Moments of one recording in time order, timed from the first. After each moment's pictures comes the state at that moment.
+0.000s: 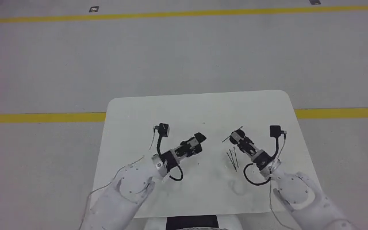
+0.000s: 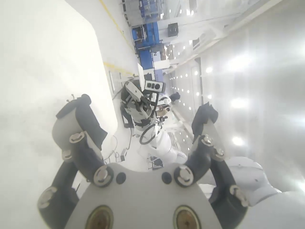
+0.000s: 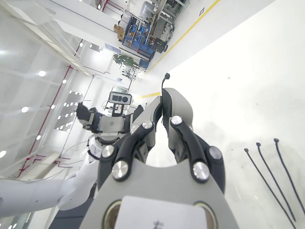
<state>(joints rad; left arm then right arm) 1.56 -1.20 -1.05 -1.80 -0.13 -0.23 -0.43 -1.74 -0.86 1.24 -1.82 0.02 -0.34 0.12</state>
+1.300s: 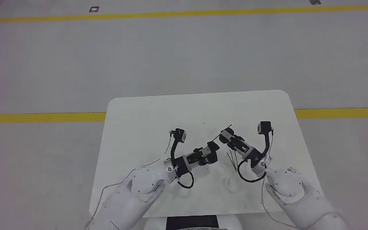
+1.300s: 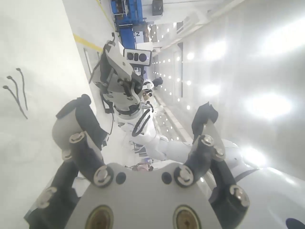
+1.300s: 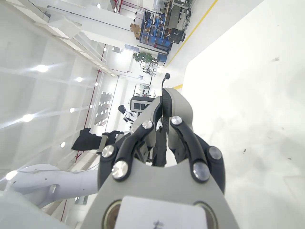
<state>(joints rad) 1.48 -1.22 -0.91 -1.71 -0.29 -0.30 -0.54 -1.66 -0.91 1.17 -1.81 0.20 -0.34 0.26</state>
